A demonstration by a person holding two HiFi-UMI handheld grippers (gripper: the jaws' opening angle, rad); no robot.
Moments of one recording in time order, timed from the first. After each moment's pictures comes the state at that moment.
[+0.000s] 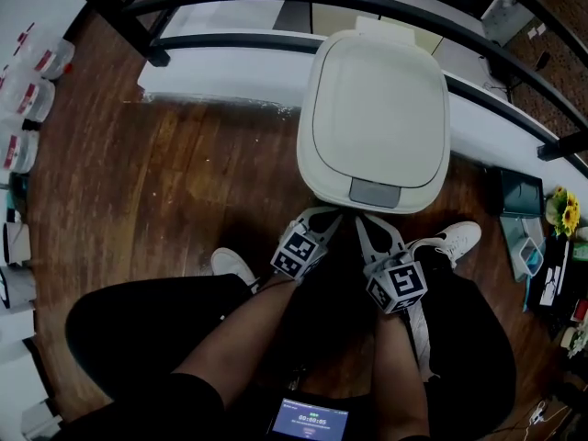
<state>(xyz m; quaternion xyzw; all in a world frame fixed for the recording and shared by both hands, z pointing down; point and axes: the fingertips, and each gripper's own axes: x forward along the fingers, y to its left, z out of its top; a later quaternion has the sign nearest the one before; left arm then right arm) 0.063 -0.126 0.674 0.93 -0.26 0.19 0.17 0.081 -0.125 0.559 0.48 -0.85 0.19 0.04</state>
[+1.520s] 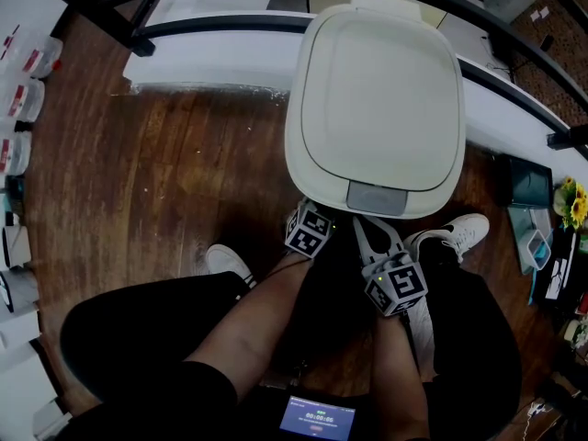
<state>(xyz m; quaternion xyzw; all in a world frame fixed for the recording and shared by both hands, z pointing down) 0.073 -0.166 0.761 0.89 -0.29 0.30 0.18 0.084 -0.127 0.605 0.48 -0.84 0.24 0.03</state>
